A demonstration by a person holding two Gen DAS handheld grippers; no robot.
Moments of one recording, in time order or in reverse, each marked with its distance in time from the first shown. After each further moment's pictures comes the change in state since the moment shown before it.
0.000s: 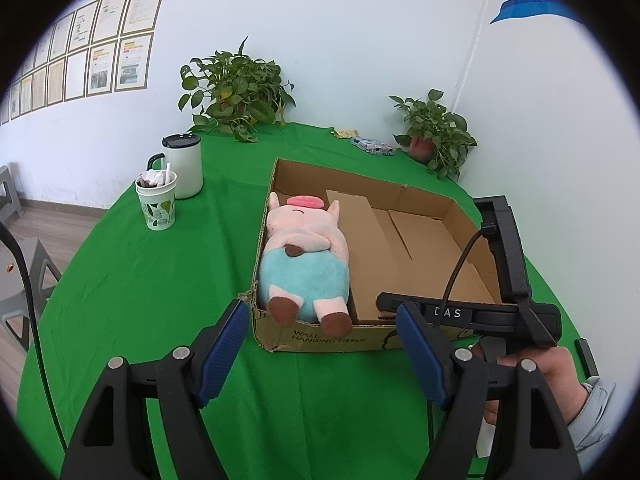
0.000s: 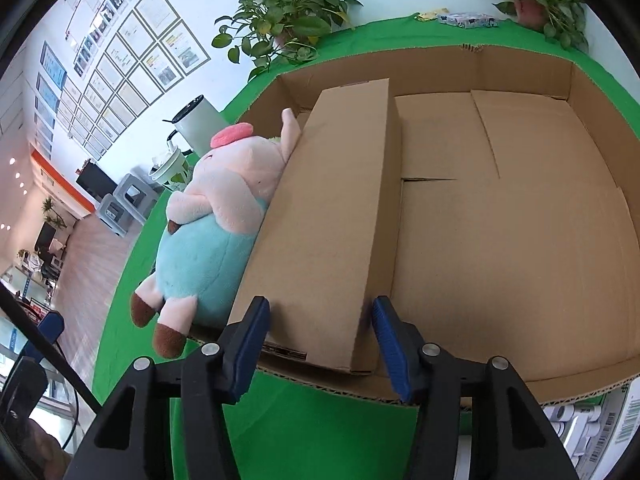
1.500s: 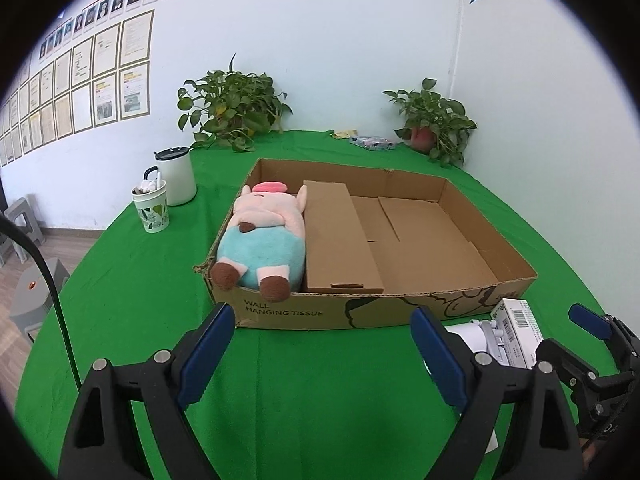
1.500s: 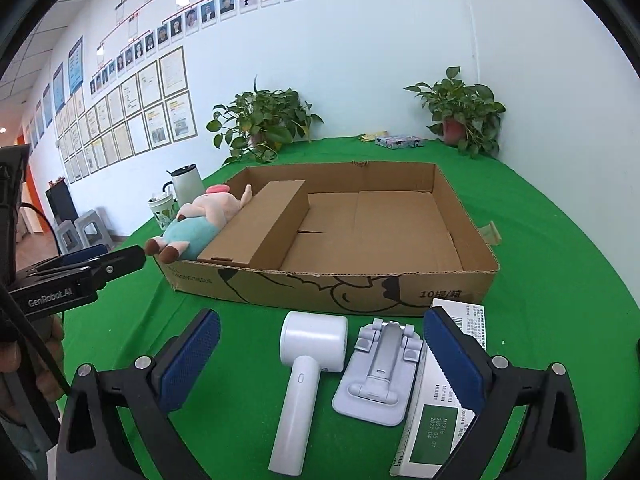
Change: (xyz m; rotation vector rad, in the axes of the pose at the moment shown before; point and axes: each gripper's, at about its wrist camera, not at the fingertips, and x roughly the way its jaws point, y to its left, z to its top) left arm 0.000 -0.083 -0.046 0.108 -0.041 0.101; right arm -0.193 -0.038 -0.151 -0.165 -0.449 -0.239
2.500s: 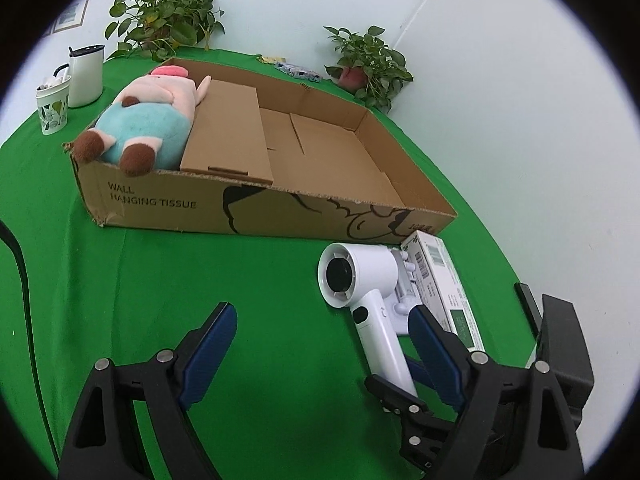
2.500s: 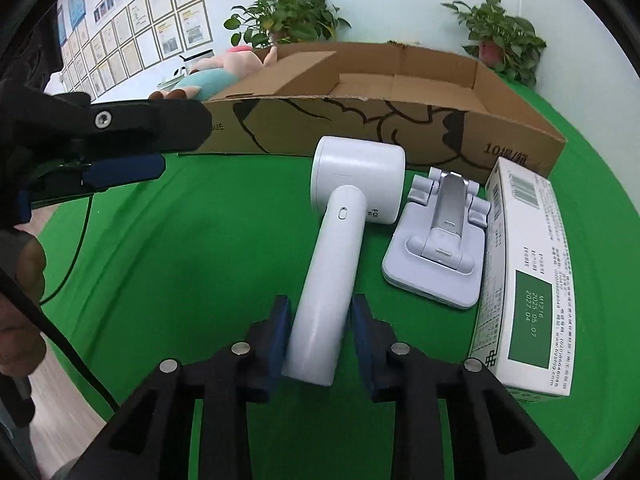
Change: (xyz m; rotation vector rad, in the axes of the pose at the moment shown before) left arm 0.040 -0.028 -0.052 -0.106 0.253 -0.377; right arm 0.054 0.026 -0.092 -0.078 0.339 0.043
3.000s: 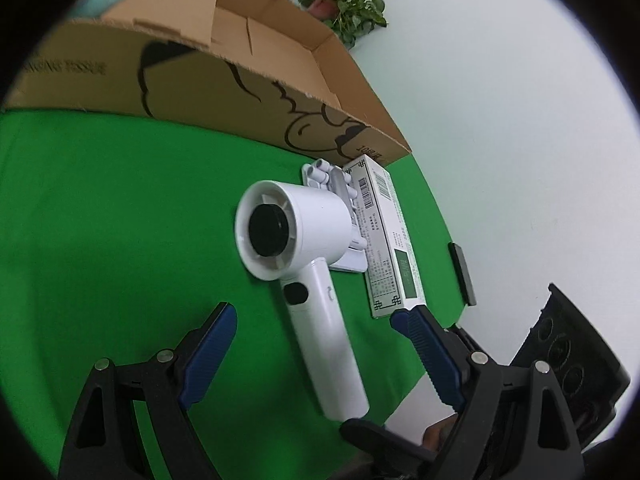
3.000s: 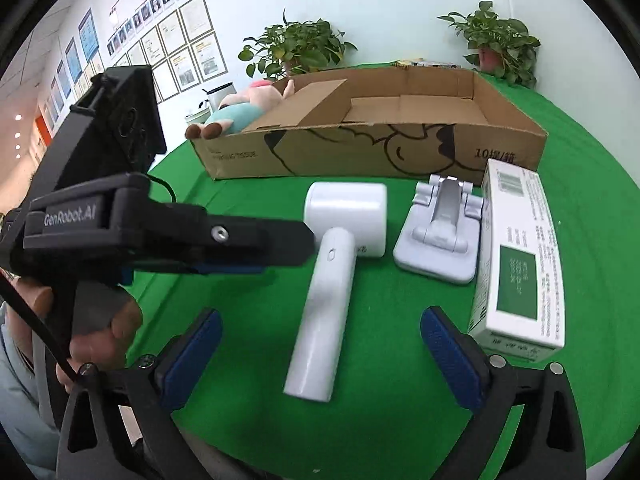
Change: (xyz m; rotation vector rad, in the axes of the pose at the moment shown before) left arm 0.059 0.000 -0.024 -0.164 0.266 -0.329; right arm -0.039 -0.006 -0.011 0.059 -0.093 0.087
